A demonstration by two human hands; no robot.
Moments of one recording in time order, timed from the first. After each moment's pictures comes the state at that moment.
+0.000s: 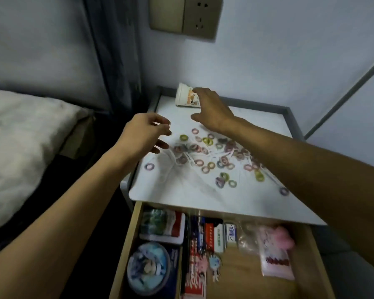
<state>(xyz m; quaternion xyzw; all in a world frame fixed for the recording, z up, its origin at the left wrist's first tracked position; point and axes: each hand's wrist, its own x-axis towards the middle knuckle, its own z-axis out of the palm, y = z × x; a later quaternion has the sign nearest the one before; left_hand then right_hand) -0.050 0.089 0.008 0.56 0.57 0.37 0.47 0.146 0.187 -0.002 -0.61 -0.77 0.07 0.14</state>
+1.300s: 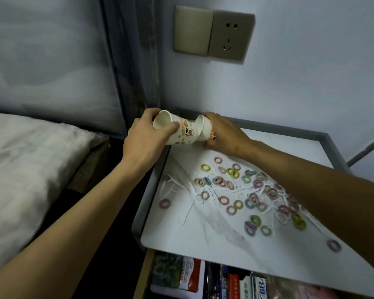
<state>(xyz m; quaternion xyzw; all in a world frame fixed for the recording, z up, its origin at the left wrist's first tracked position) -0.074 0.167 -0.009 0.56 0.65 0.43 0.29 0.141 0.248 -0.037 -0.54 -0.83 0.08 0.13</state>
